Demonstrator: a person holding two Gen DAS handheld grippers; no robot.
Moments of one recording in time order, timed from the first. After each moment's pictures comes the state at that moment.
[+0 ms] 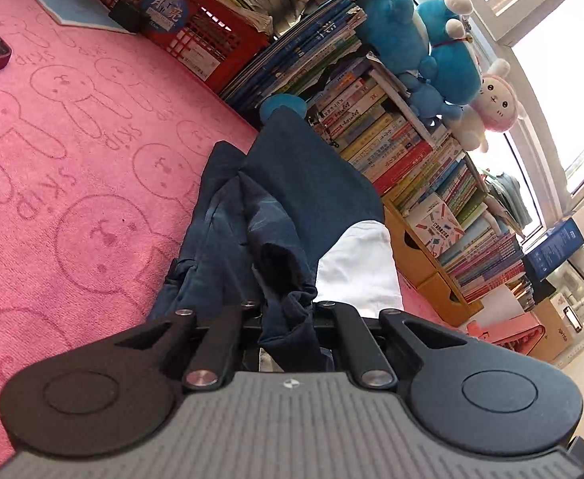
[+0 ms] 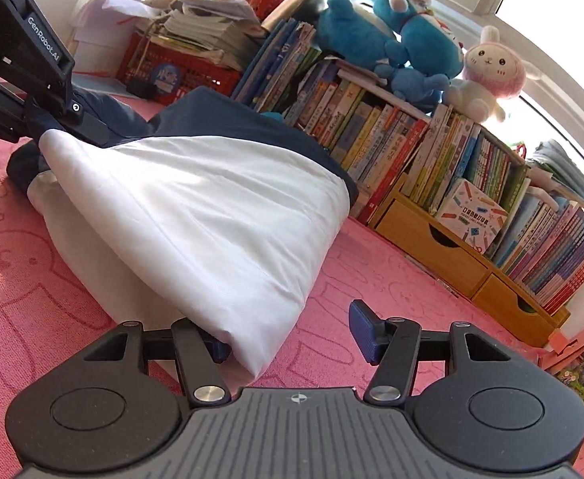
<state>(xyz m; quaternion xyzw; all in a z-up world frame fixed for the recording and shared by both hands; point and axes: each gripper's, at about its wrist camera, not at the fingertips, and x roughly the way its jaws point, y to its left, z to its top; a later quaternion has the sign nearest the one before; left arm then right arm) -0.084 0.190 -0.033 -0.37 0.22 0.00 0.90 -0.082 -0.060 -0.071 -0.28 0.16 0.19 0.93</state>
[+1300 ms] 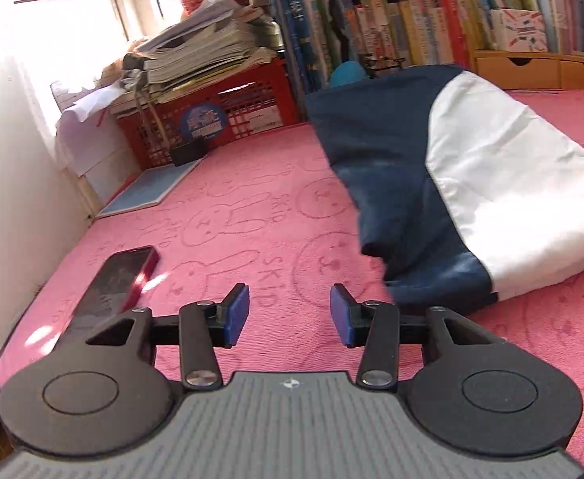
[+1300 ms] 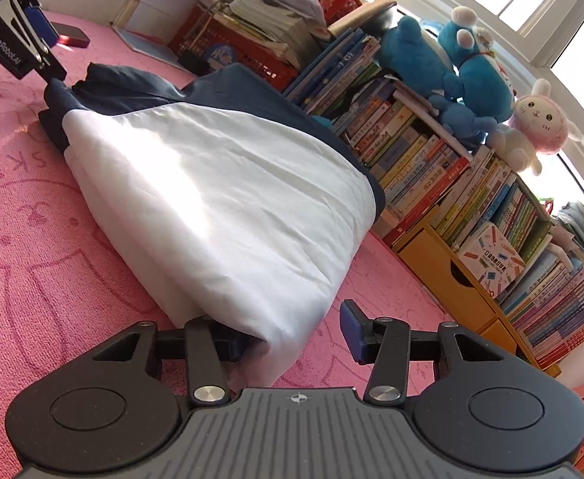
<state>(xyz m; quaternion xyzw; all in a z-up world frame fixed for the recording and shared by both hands) -0.122 0.173 -0.024 0.10 0.31 0.20 0.92 -0.098 -0.025 -0.091 -0.38 0.13 0.22 0.89</state>
